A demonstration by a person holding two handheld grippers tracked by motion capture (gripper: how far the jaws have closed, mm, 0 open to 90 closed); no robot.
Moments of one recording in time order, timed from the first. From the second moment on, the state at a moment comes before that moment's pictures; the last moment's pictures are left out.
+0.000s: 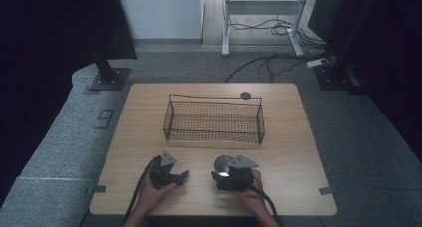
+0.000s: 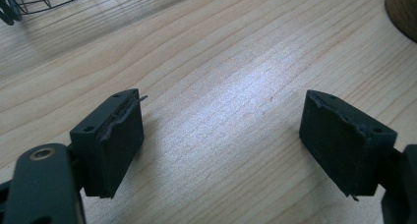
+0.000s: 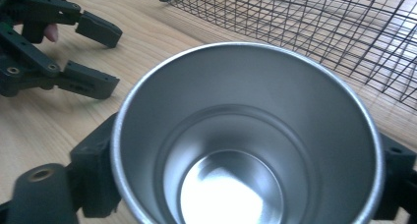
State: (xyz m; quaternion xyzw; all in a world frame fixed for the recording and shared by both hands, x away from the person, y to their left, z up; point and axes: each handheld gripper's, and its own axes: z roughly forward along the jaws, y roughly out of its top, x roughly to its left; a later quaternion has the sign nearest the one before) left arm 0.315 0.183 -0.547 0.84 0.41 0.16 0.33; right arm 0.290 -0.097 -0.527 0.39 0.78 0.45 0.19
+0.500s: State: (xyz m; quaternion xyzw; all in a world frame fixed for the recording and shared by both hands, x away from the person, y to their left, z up) left arm 0.315 0.183 -0.547 0.84 0.41 0.16 0.33; right arm 0.290 -0.101 -0.528 0.38 0.78 0.45 0.19
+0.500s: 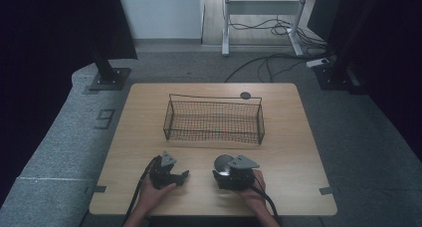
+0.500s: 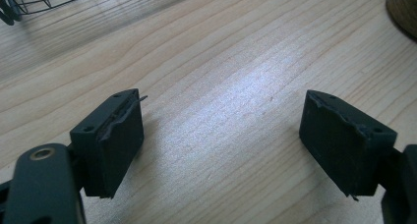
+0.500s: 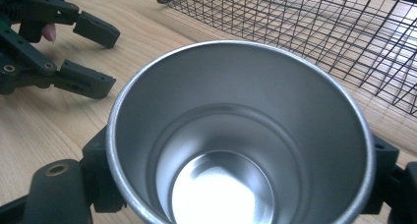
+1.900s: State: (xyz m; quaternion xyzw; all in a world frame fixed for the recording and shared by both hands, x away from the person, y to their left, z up) left arm 0.314 0.183 -0.547 0.83 0.41 0.16 0.34; right arm 0.302 -0.125 -0.467 0.37 0.76 0.50 0.19
